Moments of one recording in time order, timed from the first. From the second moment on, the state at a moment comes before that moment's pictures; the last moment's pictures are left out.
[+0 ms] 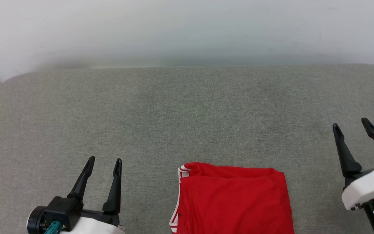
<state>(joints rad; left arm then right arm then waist) 0.08 0.11 -0.04 -0.04 -0.18 -0.13 -0.26 -0.10 -0.29 -0.01 -0.08 0.17 0.13 0.13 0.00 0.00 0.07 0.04</state>
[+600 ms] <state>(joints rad) 0.08 0.09 -0.05 -0.08 -0.18 -0.13 -0.26 0.08 -0.15 -0.06 -0.12 0.15 0.13 -0.20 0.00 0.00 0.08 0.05</state>
